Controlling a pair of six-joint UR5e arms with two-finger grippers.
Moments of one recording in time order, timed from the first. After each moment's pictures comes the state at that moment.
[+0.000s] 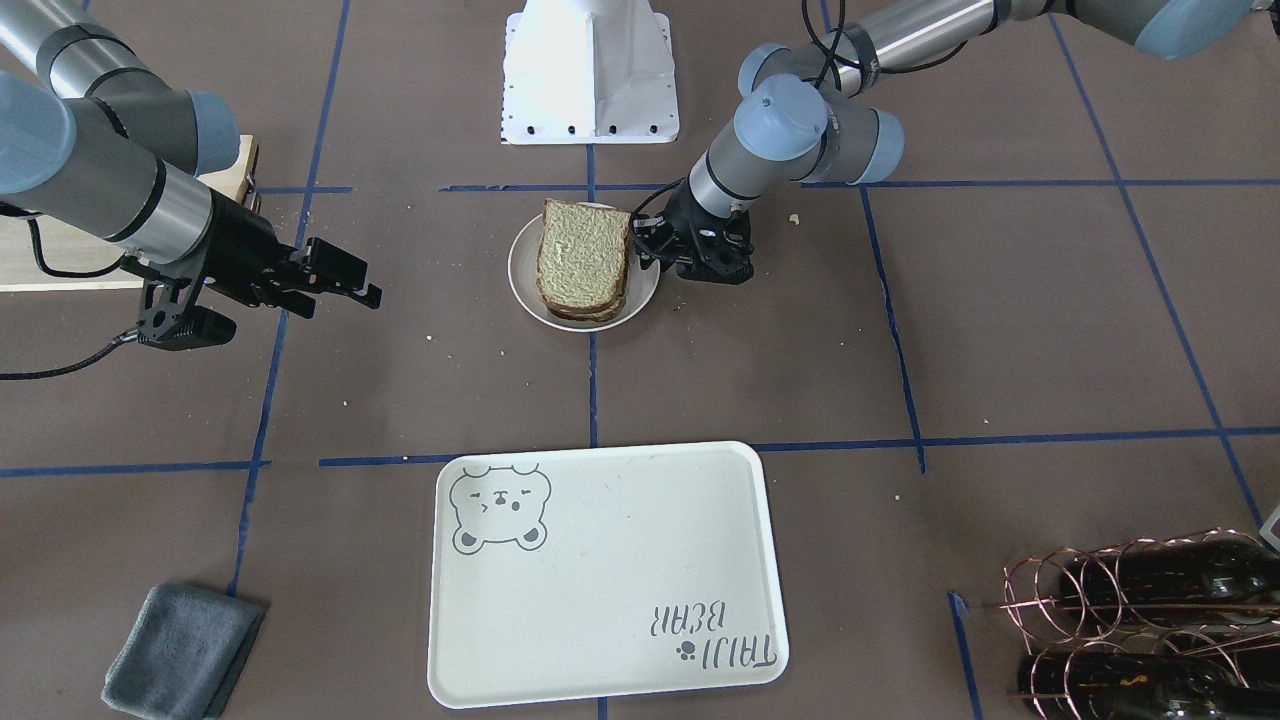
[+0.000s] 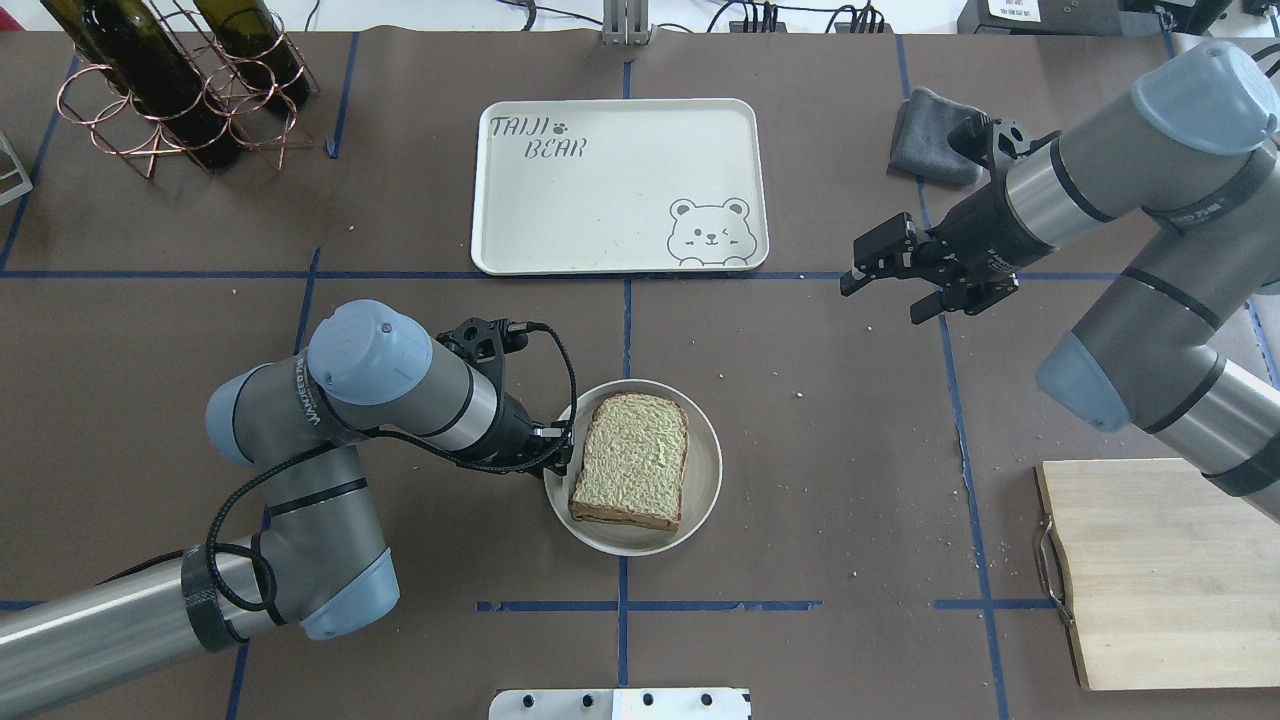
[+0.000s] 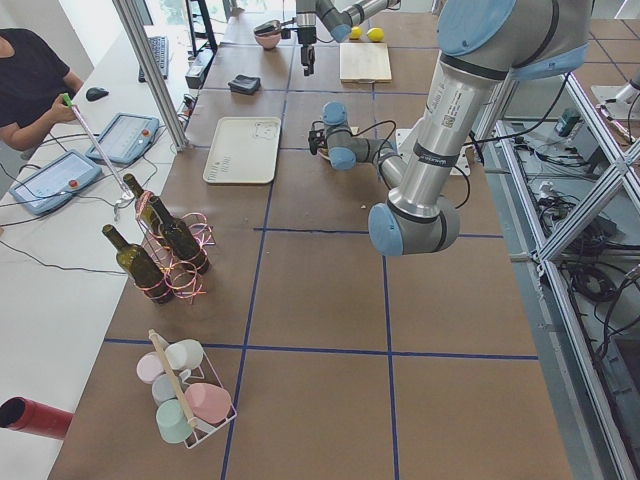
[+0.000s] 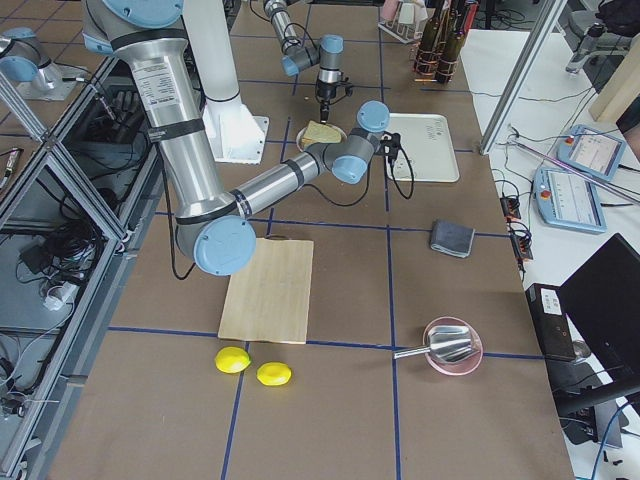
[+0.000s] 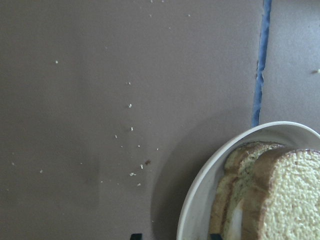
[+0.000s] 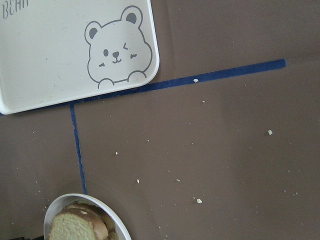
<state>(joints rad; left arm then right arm) -0.46 -2.09 -1.58 -2.14 -2.06 -1.43 0.90 -1.26 1.72 -1.00 2.44 1.30</state>
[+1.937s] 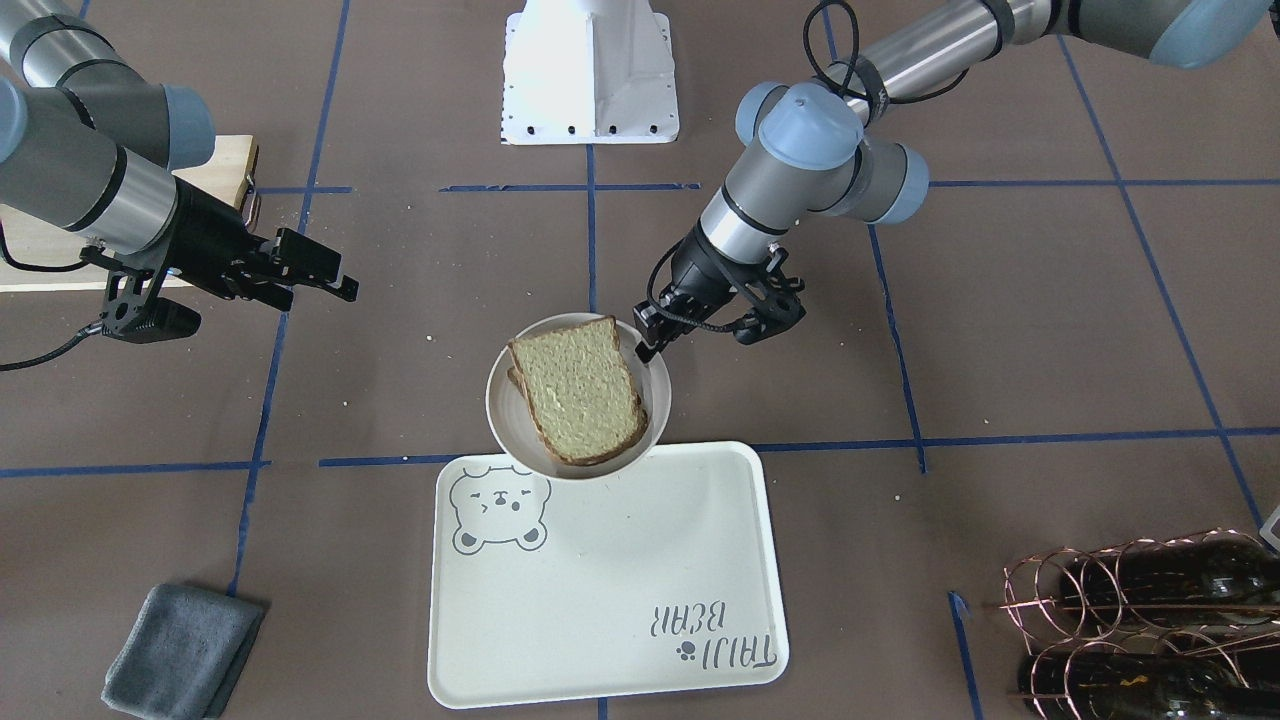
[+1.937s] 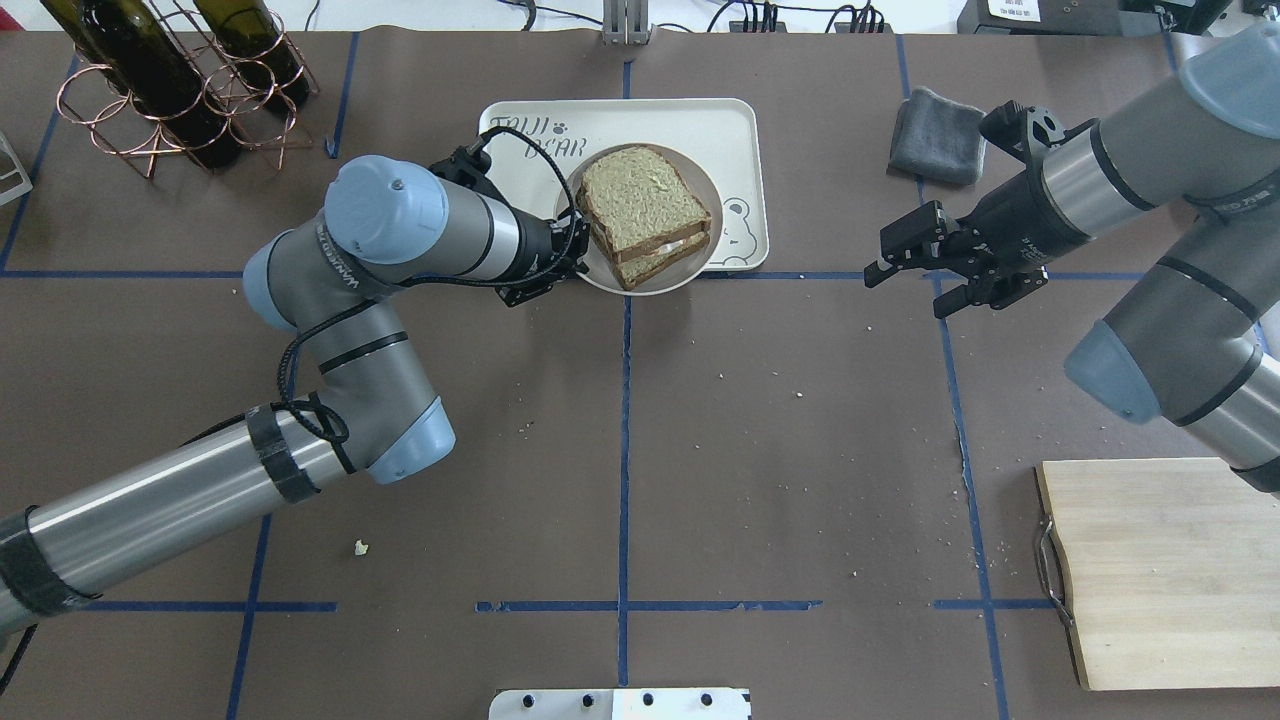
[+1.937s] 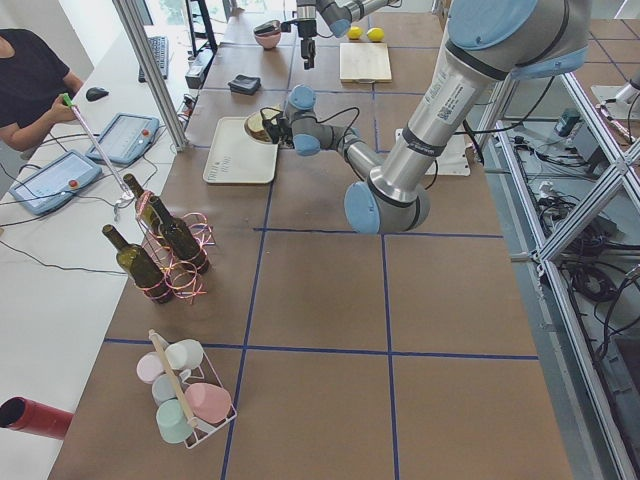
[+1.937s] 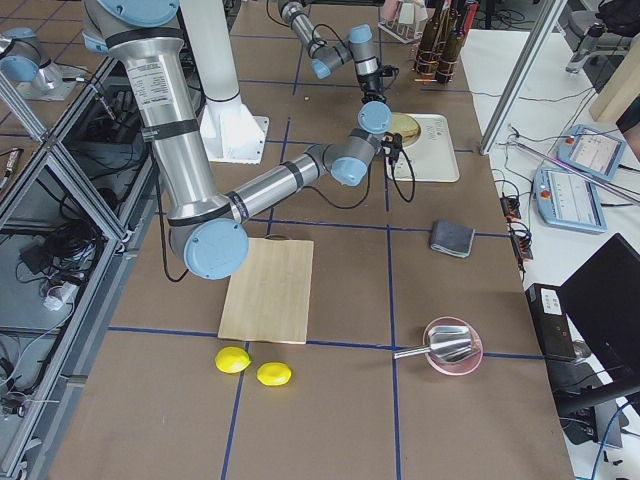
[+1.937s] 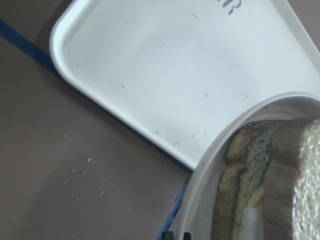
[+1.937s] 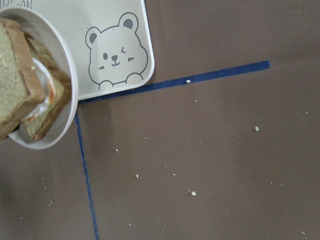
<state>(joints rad) -0.64 -2.32 -1.30 -2.30 -1.80 -1.95 0.94 -1.29 1.75 -1.00 2.48 1.30</state>
